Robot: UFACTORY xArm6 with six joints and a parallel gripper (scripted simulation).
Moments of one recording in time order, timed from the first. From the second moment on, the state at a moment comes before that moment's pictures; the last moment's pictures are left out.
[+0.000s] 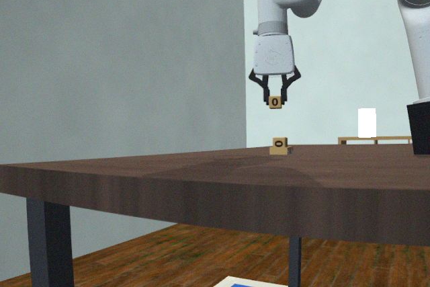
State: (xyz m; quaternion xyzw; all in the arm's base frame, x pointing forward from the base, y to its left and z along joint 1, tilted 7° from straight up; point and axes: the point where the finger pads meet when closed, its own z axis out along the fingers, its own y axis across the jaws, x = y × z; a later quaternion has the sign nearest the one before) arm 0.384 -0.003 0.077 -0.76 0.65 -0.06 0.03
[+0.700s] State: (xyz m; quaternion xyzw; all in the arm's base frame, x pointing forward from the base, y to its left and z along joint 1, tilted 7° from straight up) arm 0.470 -0.025 0.087 -0.94 0.34 -0.07 0.00
